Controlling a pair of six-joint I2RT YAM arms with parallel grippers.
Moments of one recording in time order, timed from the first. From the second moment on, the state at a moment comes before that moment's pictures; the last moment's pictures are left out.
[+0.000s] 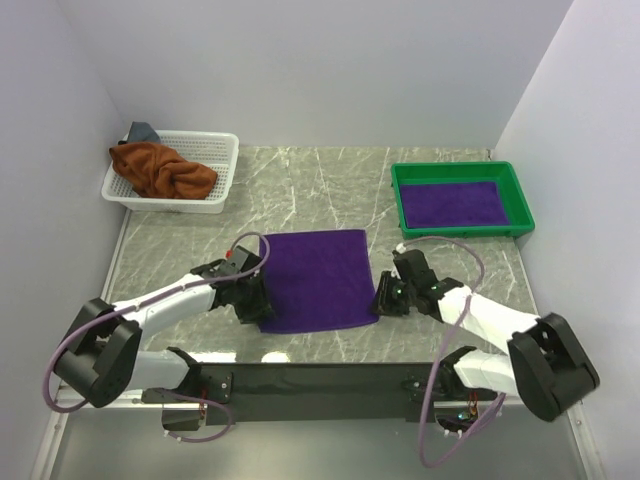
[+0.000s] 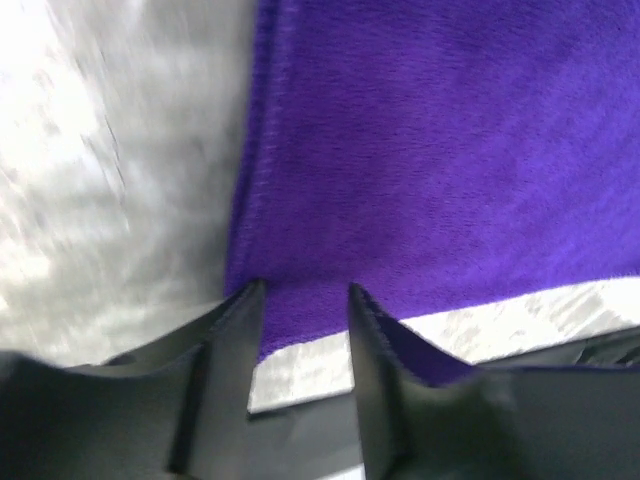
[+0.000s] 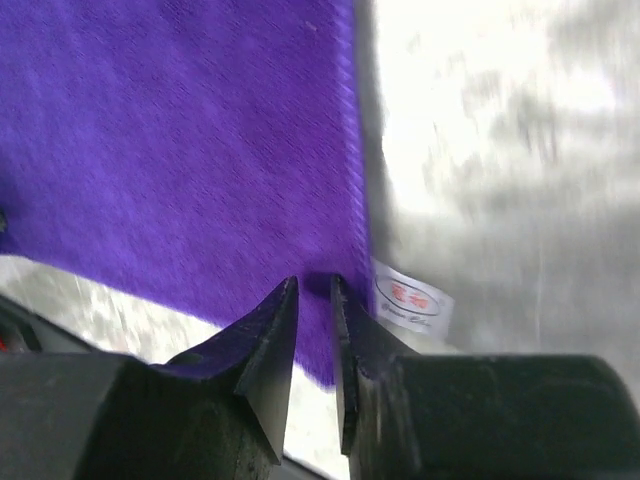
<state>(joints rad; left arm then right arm) -0.56 1.28 0.59 -0.47 0.12 -0.91 0.49 1.21 0.45 -0.21 -0.21 0.69</state>
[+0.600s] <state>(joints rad) -0.44 1.37 0.97 -0.39 -0.01 -0.83 0.46 1.35 0.86 -0.08 -0.17 0.60</state>
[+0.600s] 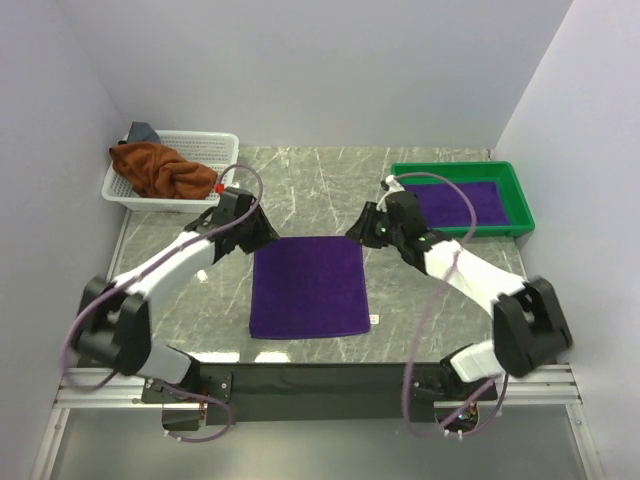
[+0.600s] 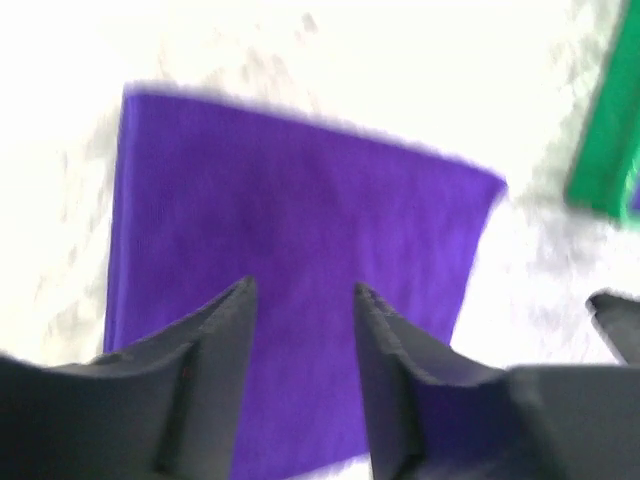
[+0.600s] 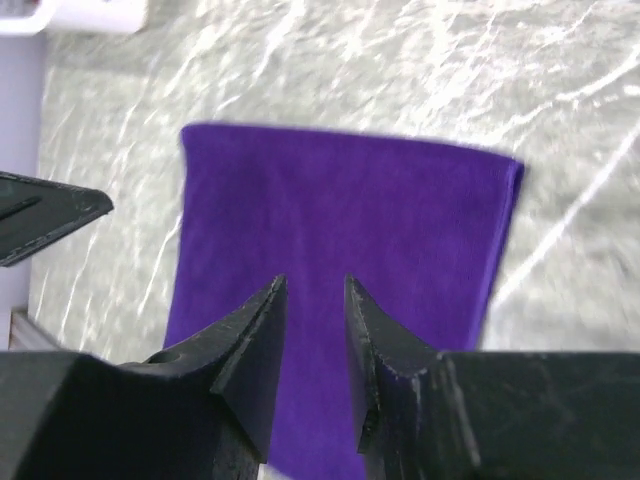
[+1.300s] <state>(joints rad) -0.29 1.77 0.97 -0.09 0.07 -0.86 0.34 1.86 0.94 0.18 -0.19 0.74</state>
